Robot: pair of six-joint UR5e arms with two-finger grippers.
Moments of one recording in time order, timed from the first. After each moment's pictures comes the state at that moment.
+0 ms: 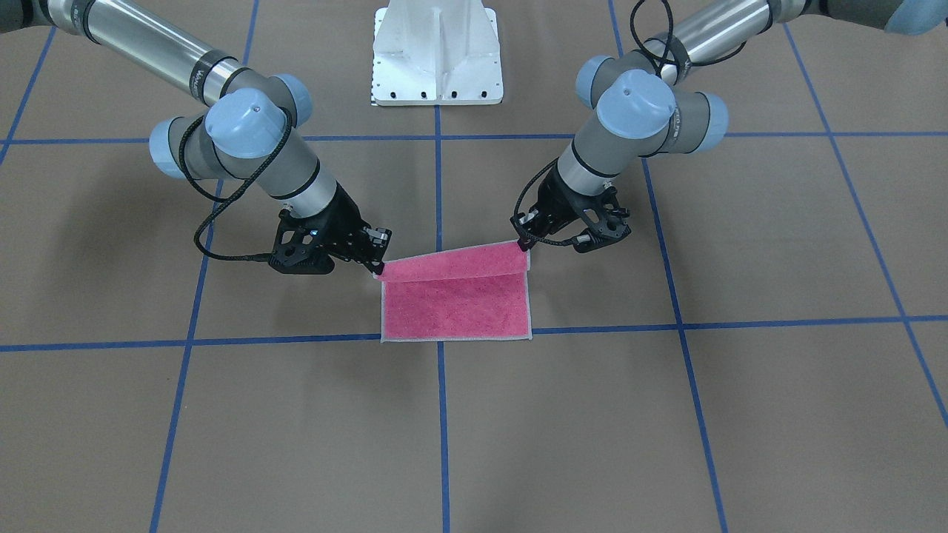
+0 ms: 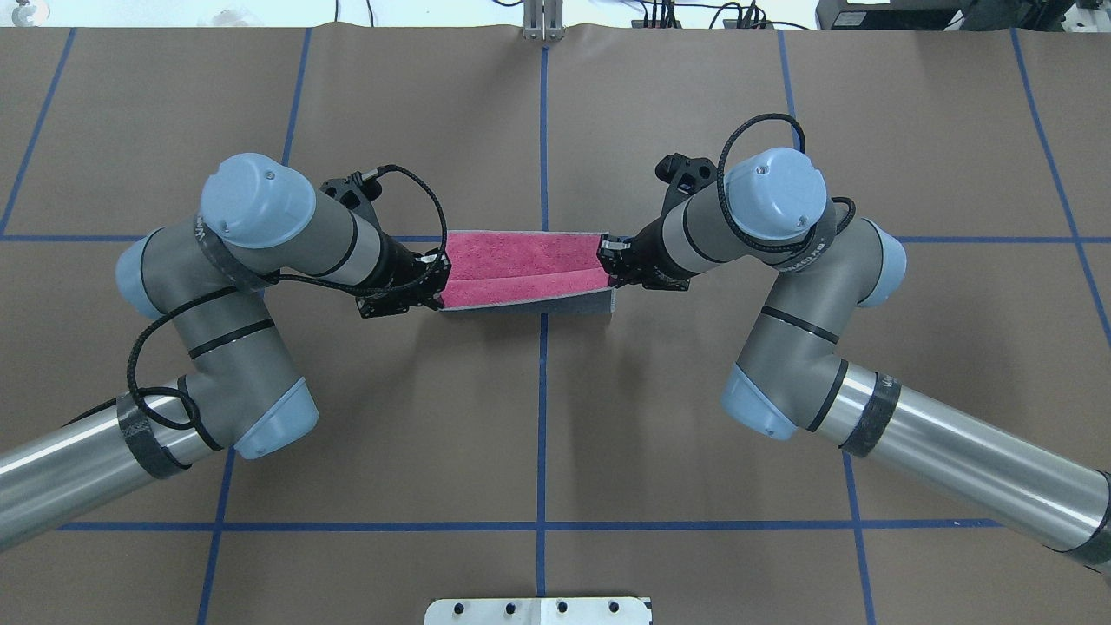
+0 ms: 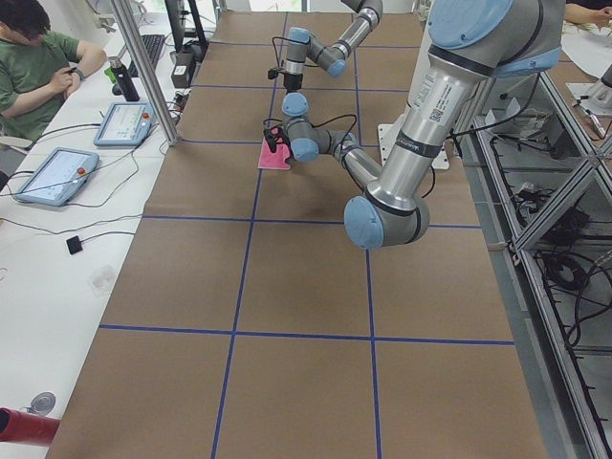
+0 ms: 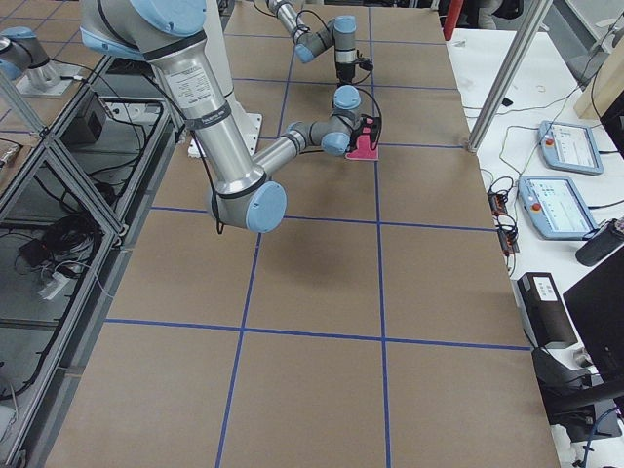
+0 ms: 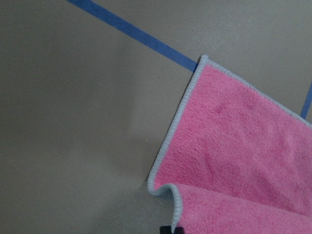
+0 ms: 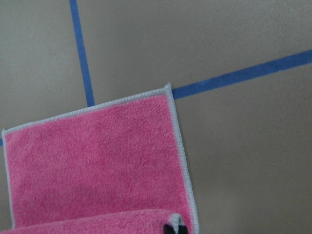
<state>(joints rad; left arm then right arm) -0.64 -2.12 -1.57 -2.09 -2.03 -1.68 0.63 -1.00 1.51 -0.98 1.97 1.52</state>
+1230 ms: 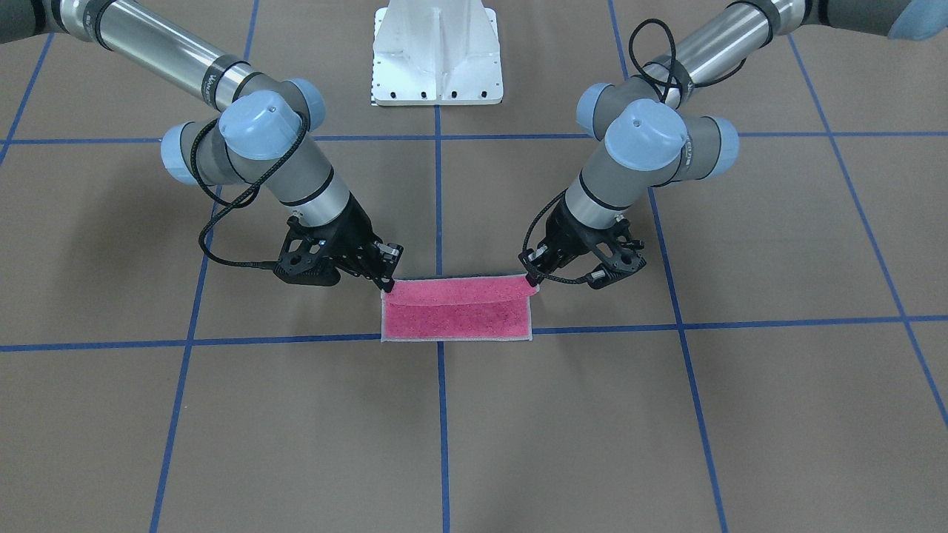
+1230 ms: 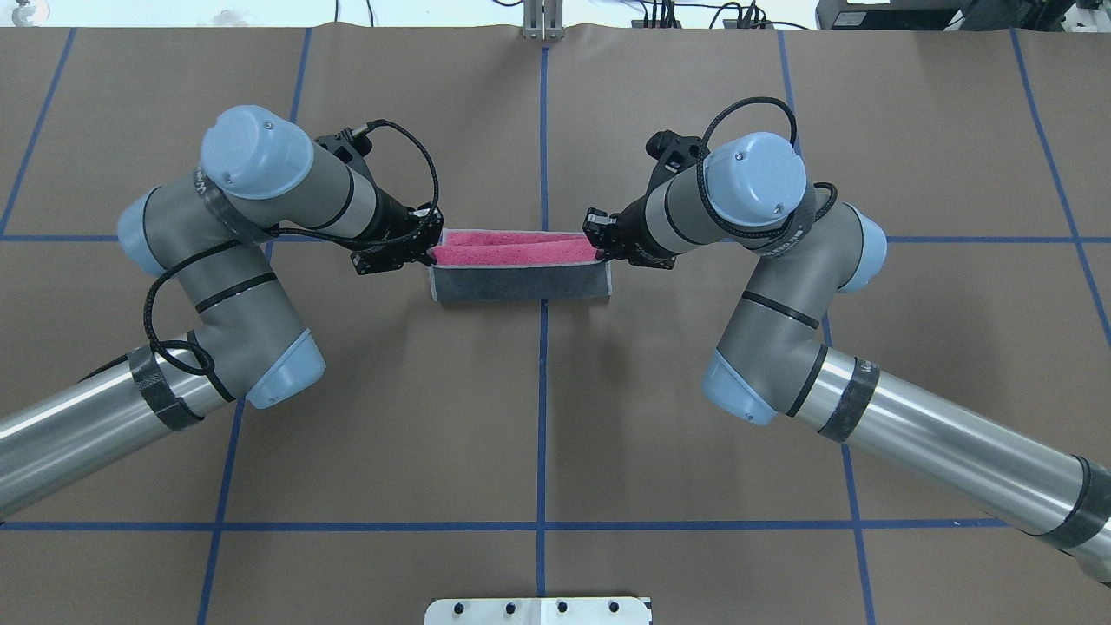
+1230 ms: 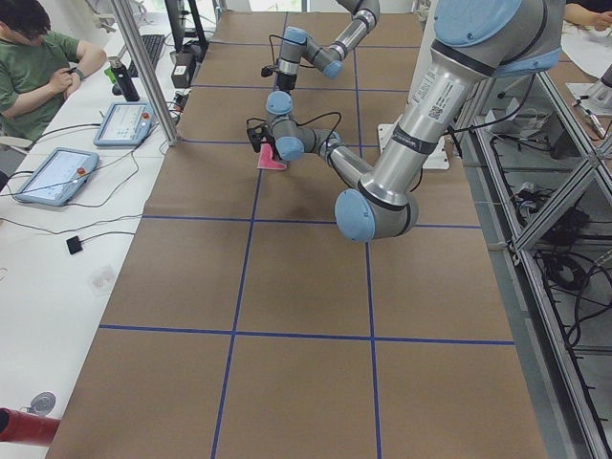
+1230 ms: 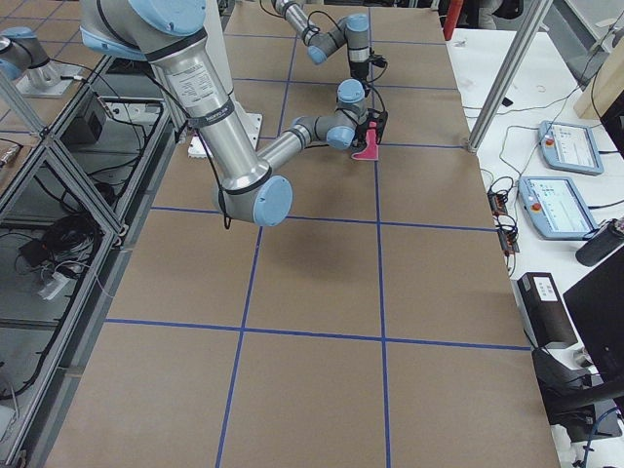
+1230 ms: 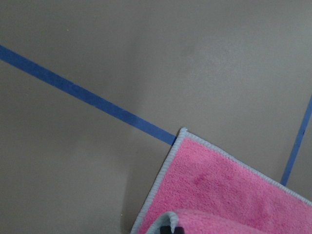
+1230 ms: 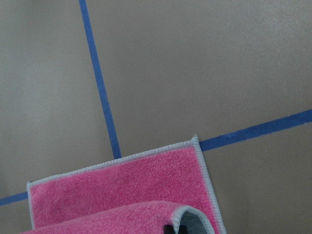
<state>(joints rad) -0.70 -2.18 -1.47 -2.11 -2.03 -1.68 0.65 -0.95 1.47 -0.98 1.91 1.56</state>
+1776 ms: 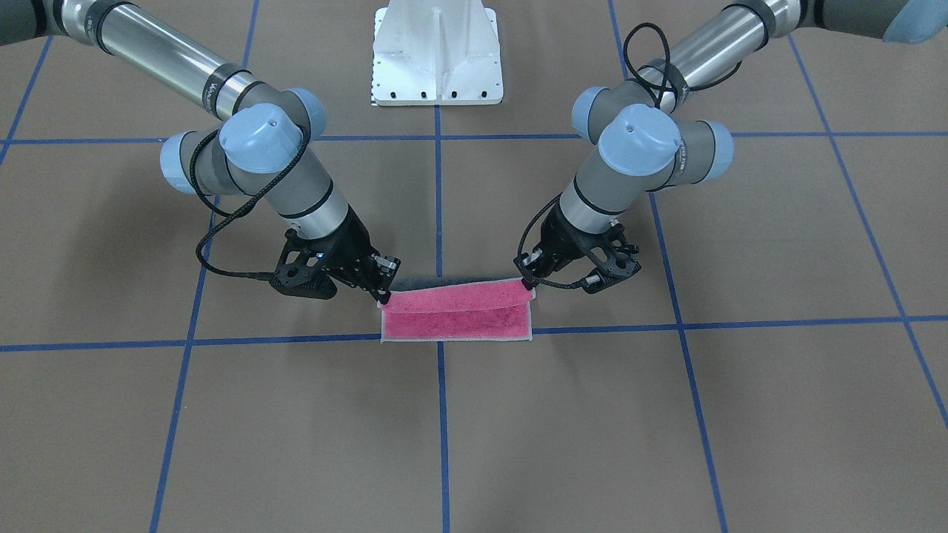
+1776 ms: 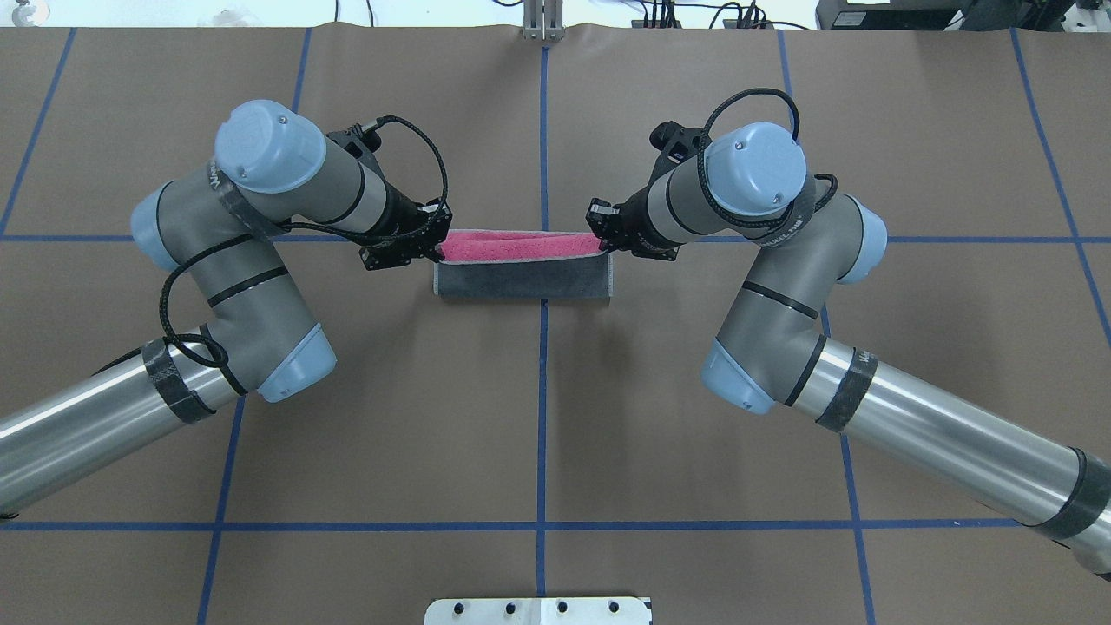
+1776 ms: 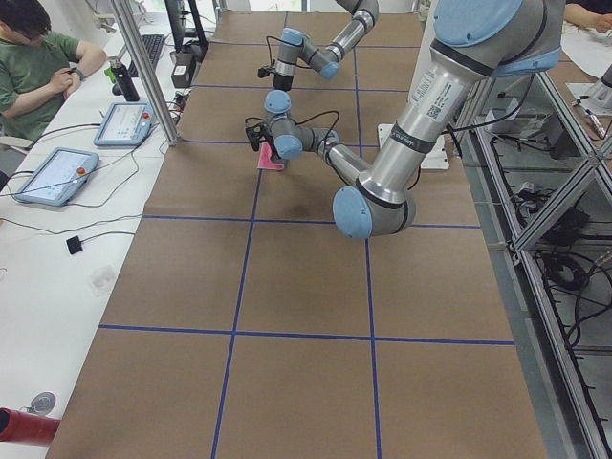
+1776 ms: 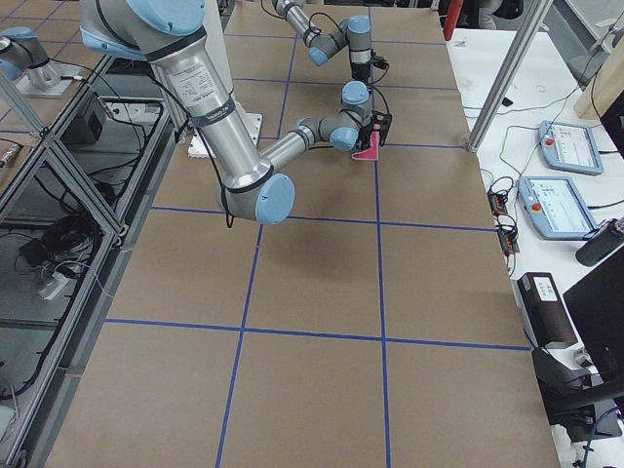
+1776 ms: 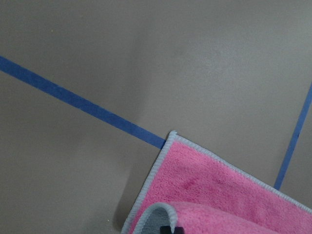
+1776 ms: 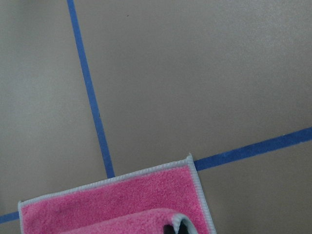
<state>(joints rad) -0.70 -2.19 -1.45 -2.11 -2.03 -1.68 0.66 -0.93 1.43 -0.98 1.91 1.57</state>
